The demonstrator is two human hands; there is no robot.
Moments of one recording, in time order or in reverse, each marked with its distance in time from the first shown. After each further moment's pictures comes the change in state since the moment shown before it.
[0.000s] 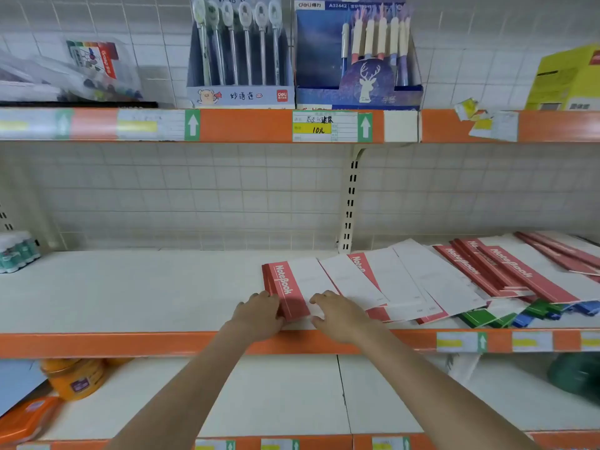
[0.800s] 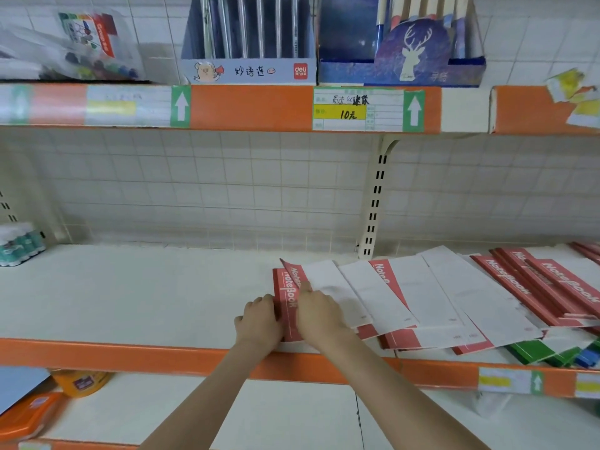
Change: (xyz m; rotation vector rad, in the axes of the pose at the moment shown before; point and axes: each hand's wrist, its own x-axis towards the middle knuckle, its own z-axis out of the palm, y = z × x) left_hand 0.048 -0.017 0.031 -0.342 0.258 -0.311; right_hand 0.070 -0.043 0.018 -0.031 0.191 0.064
